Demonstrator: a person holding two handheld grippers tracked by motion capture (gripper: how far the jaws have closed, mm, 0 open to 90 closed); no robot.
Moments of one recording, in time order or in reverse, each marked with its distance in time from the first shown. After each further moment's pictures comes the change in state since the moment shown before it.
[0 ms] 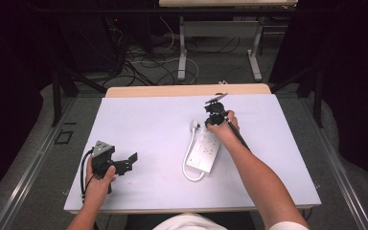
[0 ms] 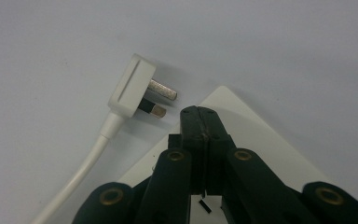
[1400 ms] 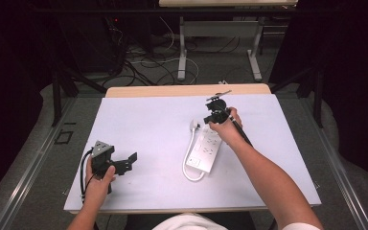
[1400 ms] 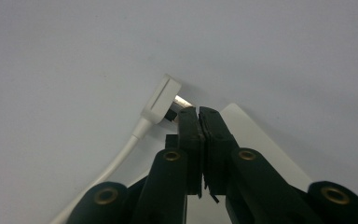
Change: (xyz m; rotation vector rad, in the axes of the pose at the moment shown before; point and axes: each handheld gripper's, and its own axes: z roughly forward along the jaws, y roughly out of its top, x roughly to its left) left arm 0.000 0.000 -0.001 -0.010 0.005 -0.011; right arm 0.003 0.001 -0.027 -0.096 0.067 -0.085
